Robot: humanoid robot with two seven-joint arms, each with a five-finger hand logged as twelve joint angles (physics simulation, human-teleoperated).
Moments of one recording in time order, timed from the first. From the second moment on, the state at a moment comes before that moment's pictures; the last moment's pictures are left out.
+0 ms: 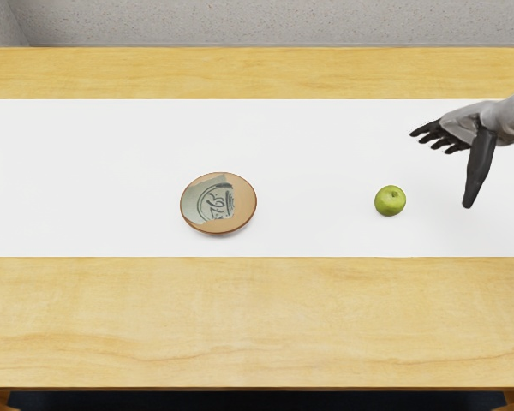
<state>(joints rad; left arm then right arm) -0.03 0.00 0.02 -0.15 0.03 -0.01 0.18 1.36 -0.80 0.11 1.10 -0.55 0.61 -0.53</state>
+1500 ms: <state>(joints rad) -0.03 0.00 0.02 -0.15 0.03 -0.01 0.18 1.02 -0.60 0.15 1.39 -1.22 -0.07 -0.61</state>
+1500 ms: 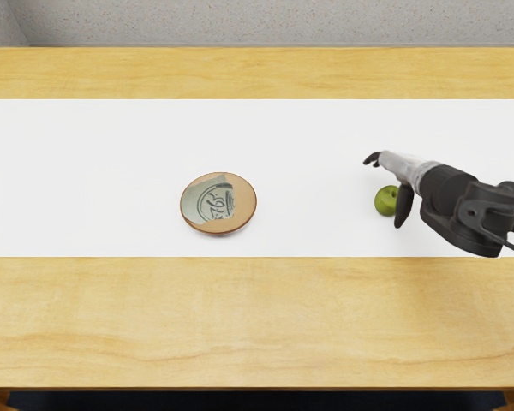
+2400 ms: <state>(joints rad) -0.03 0.00 0.02 -0.15 0.03 -0.01 0.18 0.98 -0.59 0.16 1.38 -1.27 -0.12 -0.61</state>
